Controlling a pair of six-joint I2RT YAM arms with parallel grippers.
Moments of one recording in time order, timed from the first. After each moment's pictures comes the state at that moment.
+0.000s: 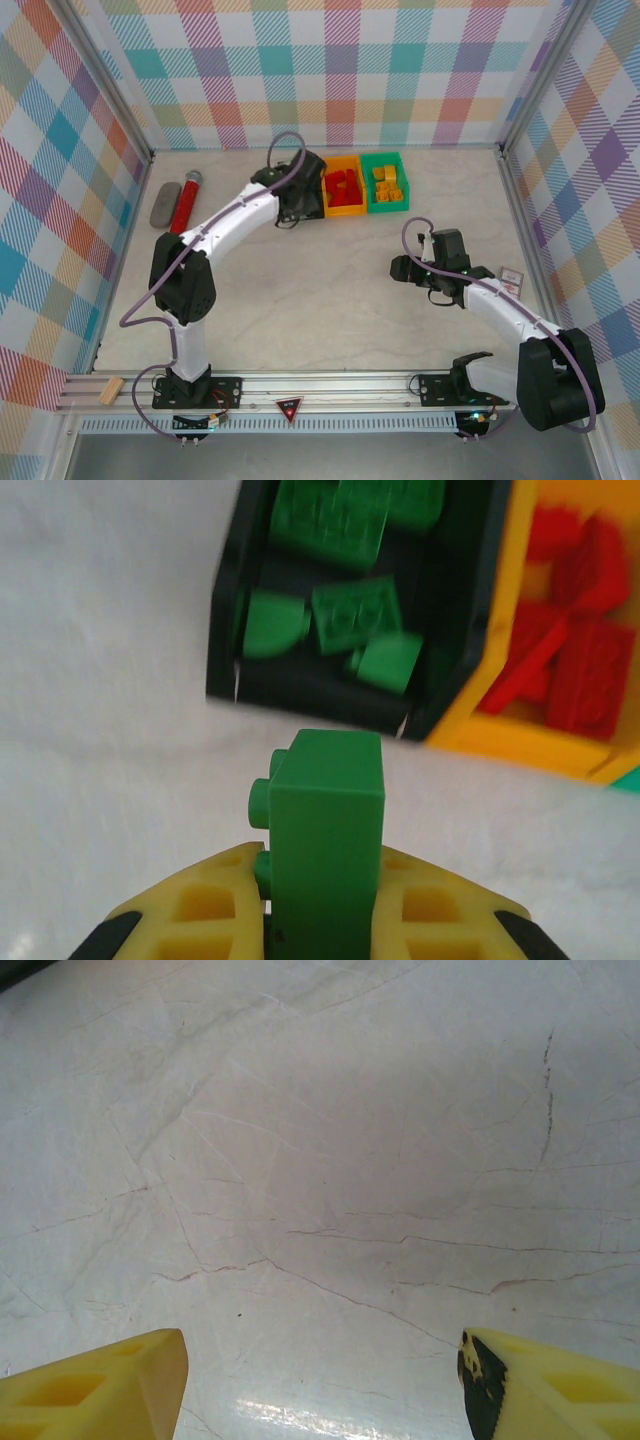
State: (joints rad) left arm -0.58 1.92 1.78 -0.91 -0.31 -0.85; right arm 0.26 1.16 0.55 -0.29 -0.24 0.39
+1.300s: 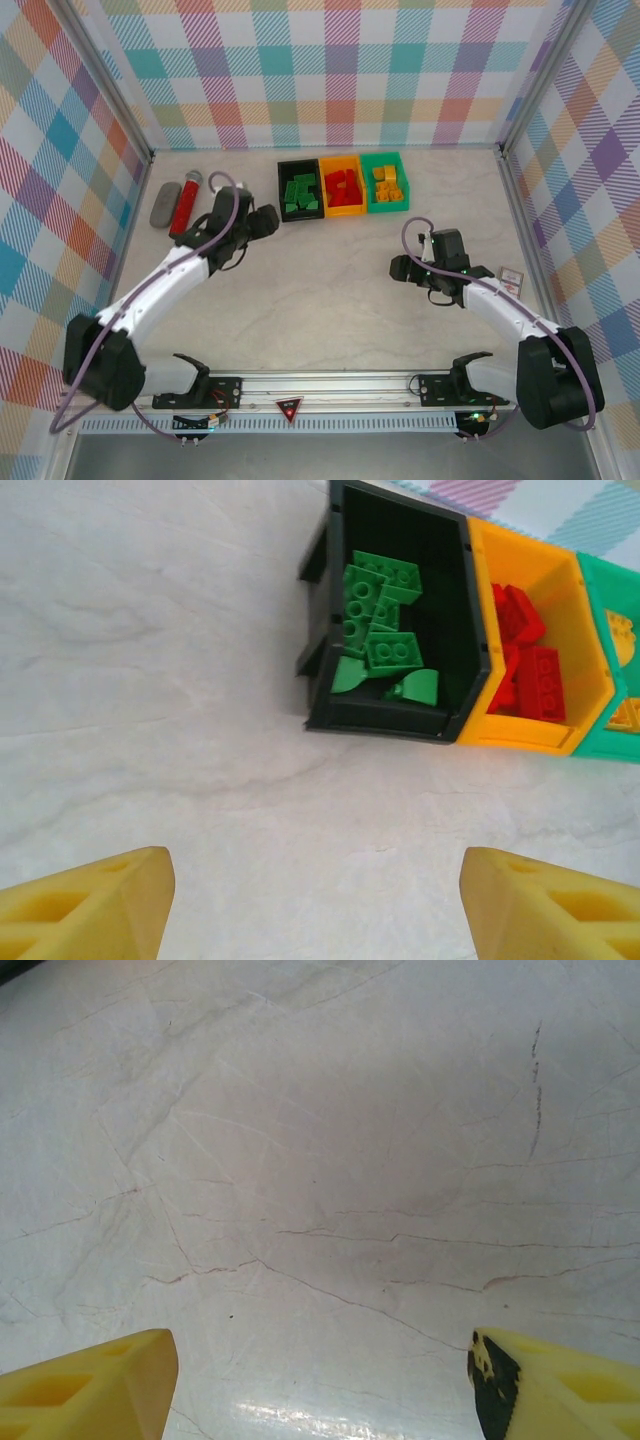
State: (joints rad) left arm -0.42 1.26 0.97 -0.41 -0.18 -0.59; right arm 0.26 1.18 0.57 -0.30 -0.22 0.40
